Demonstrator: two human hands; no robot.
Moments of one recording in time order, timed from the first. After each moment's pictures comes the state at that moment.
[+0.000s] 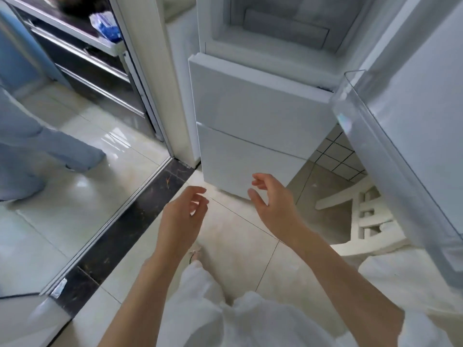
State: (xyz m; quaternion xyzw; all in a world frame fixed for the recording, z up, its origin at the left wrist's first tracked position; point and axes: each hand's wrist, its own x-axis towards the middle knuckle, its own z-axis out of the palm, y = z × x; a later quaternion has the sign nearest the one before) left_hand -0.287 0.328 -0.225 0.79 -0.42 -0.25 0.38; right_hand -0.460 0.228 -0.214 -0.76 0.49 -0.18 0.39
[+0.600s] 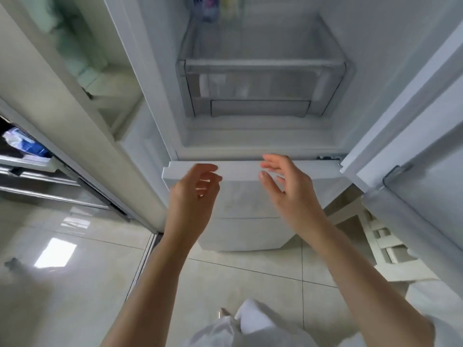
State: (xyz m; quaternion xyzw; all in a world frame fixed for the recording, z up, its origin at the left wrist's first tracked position) left_hand -0.134 -0.020 -0.145 0.62 -0.56 -0.32 0.45; right_hand -0.325 -0.031 -0.131 -0.66 0.57 -0.37 0.32
